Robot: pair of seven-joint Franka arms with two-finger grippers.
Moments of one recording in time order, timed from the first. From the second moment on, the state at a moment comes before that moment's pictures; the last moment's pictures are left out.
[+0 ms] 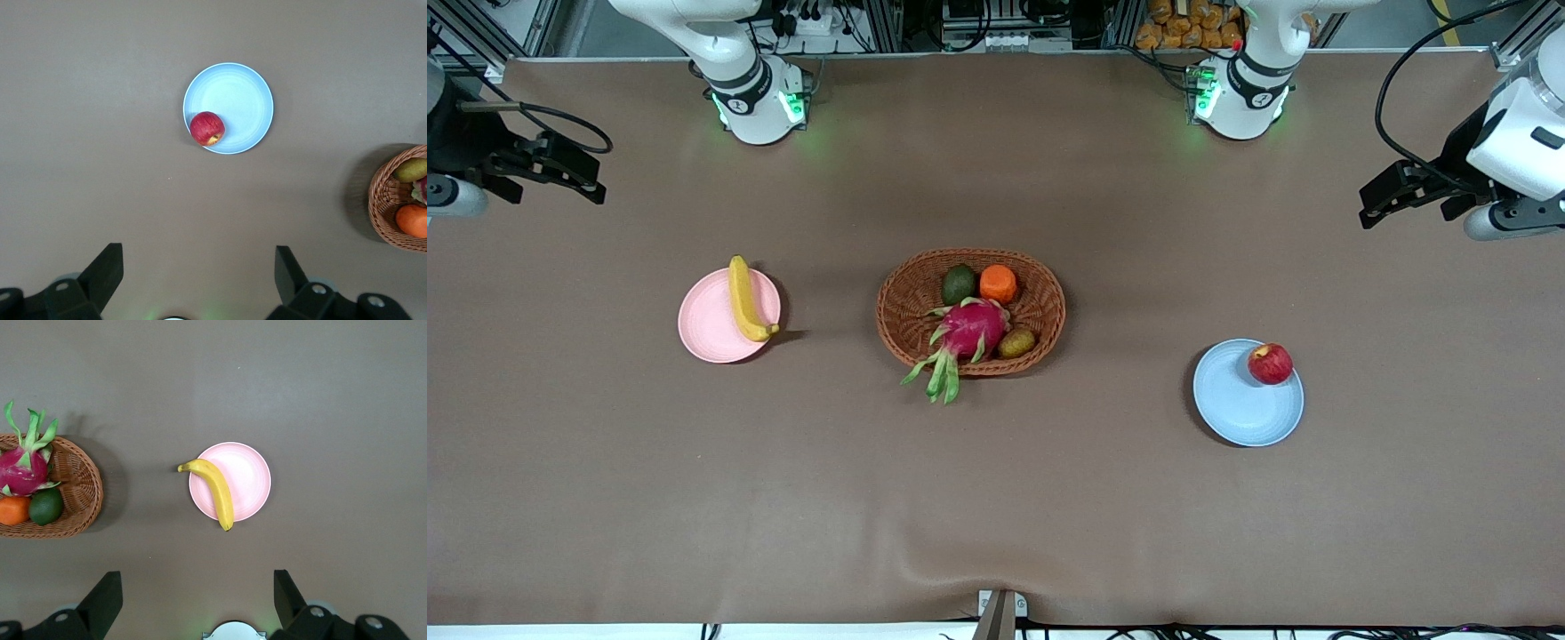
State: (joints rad) left arm -0.01 -0.02 -0.13 -1.54 0.01 1.50 -0.24; right arm 0.00 0.00 0.10 -1.43 0.01 1.36 0.11
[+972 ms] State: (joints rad) left arm -0.01 -0.03 -0.13 -1.53 0.01 1.48 -0.24; right arm -0.01 -0.04 0.10 -1.49 0.01 1.40 0.11
